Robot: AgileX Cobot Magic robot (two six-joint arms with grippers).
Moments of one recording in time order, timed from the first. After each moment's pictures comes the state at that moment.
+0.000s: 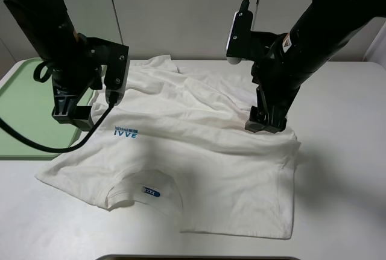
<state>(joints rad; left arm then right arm) -0.47 1.63 -1.13 0.10 0.87 0.96 0.57 1.55 -1.02 -0.04 0.69 -0.71</state>
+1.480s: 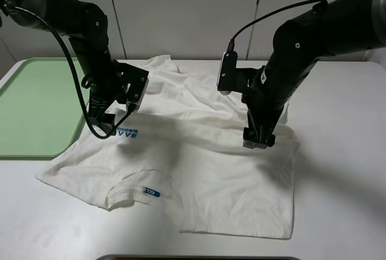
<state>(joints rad) -0.36 2.07 -1.35 -0.01 0.76 1.29 0.56 1.80 -1.02 -0.11 0.58 -0.71</state>
